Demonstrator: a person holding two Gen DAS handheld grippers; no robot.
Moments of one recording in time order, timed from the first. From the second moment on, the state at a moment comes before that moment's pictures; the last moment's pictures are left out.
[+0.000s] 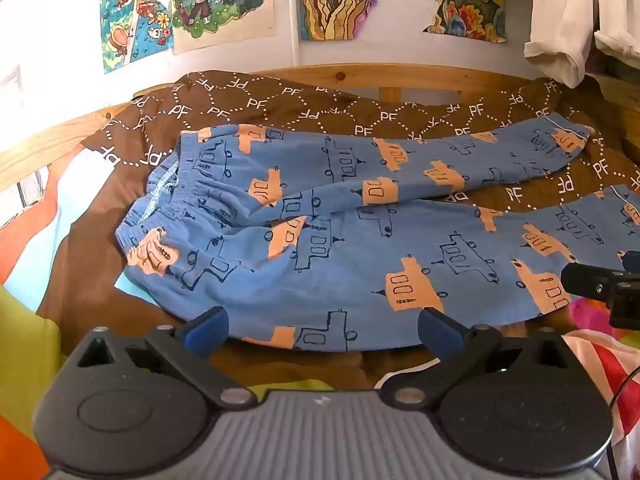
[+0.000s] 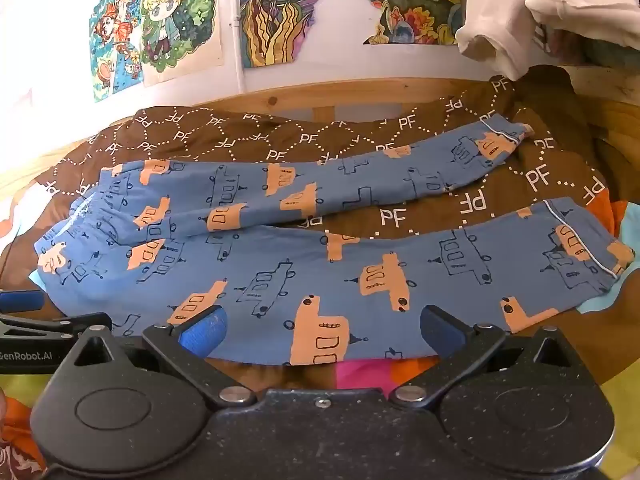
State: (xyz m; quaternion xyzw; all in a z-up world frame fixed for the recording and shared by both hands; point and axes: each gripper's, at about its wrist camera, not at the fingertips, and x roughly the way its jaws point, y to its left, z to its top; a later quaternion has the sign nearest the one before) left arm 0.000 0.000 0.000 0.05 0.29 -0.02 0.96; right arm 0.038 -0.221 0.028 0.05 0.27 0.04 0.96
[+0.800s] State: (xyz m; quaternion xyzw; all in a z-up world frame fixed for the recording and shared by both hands) left arm 0.001 0.000 -0.004 0.05 0.29 -0.02 0.95; right arm 0.038 -0.222 0.027 0.05 0.27 0.04 0.96
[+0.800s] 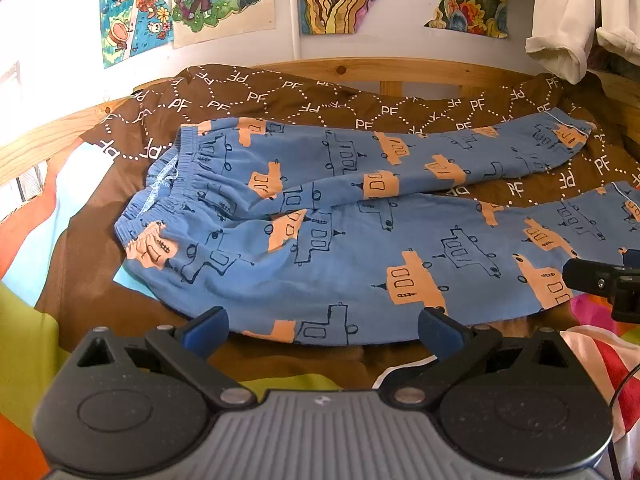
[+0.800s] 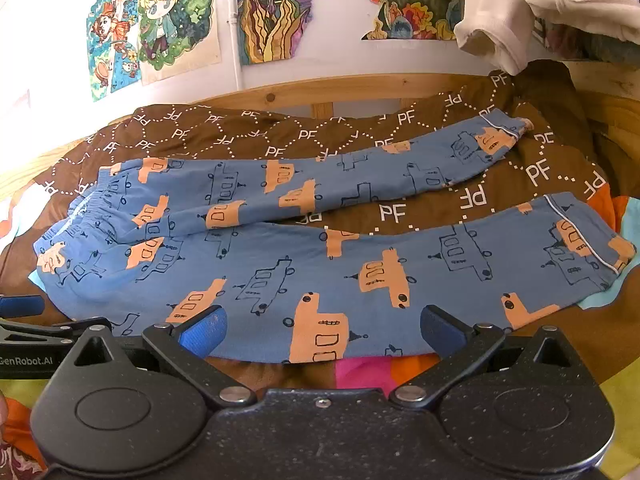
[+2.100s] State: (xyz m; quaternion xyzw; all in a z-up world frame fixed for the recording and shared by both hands) left arm 0.001 0.002 -0.006 0.05 0.30 -0.01 0.95; right arm 0.040 -0.221 0.025 0.05 0.28 0.03 0.96
